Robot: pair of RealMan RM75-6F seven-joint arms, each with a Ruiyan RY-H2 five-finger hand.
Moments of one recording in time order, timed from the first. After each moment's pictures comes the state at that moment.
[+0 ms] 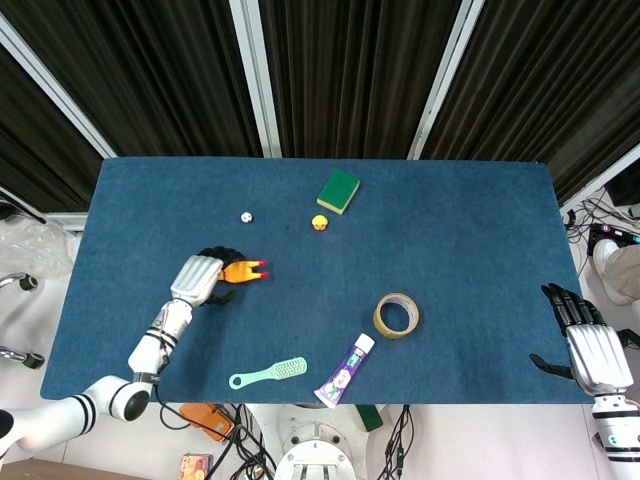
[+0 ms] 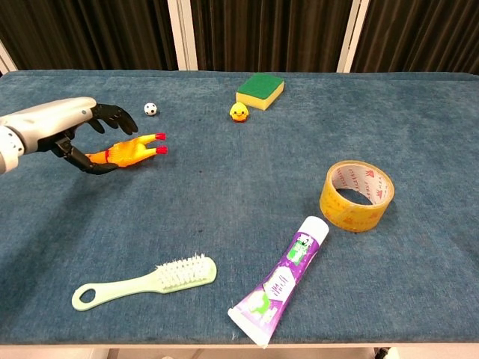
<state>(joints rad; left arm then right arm) -0.59 -1.64 -0.17 -1.24 1.33 0.96 0.01 0.08 -1.08 0.01 -1.62 -1.54 1.43 0.01</state>
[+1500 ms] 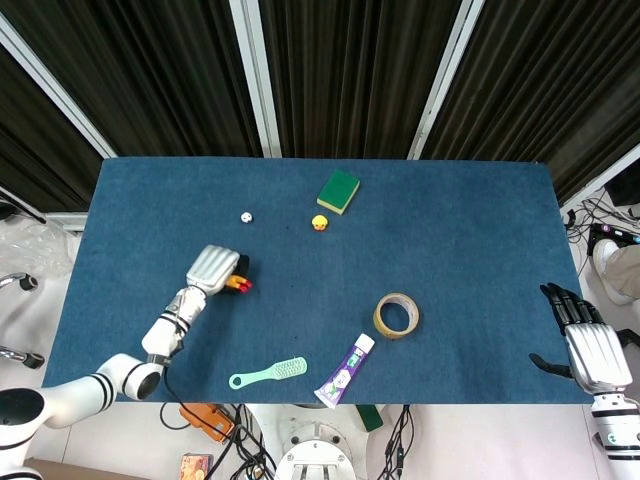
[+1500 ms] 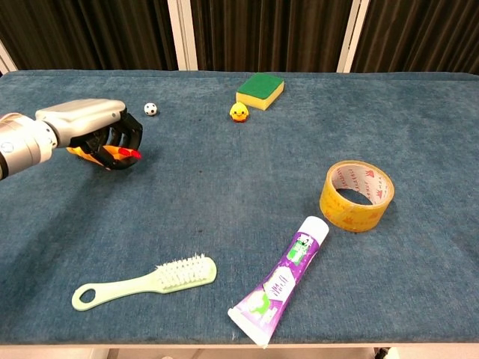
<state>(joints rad) -0.71 -1.69 -0.14 -1.08 1.35 0.90 0.00 0.09 -1.08 0.01 -1.63 -1.54 1.42 0.01</state>
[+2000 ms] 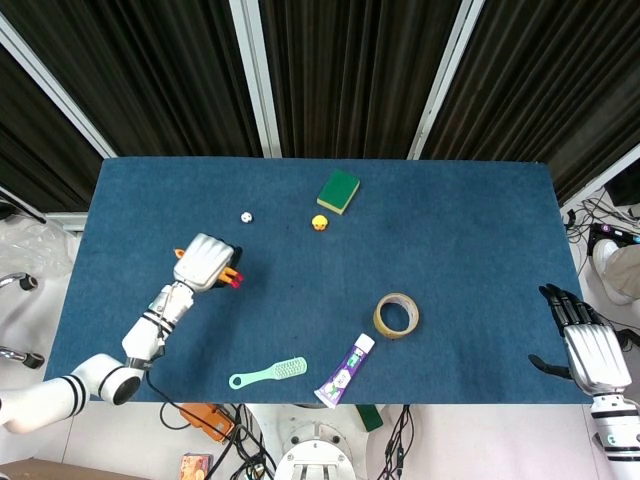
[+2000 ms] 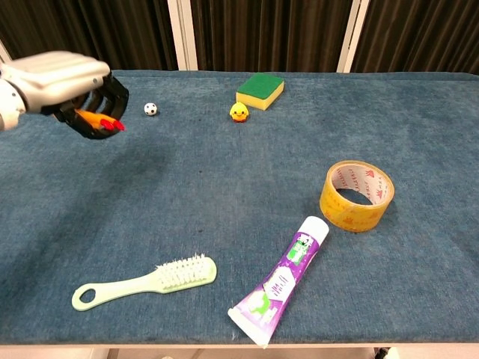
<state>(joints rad) -0.70 -1.50 -0.14 -1.32 1.40 1.01 0.25 0.08 -1.08 0.01 -1.63 -1.54 1.42 0.01</state>
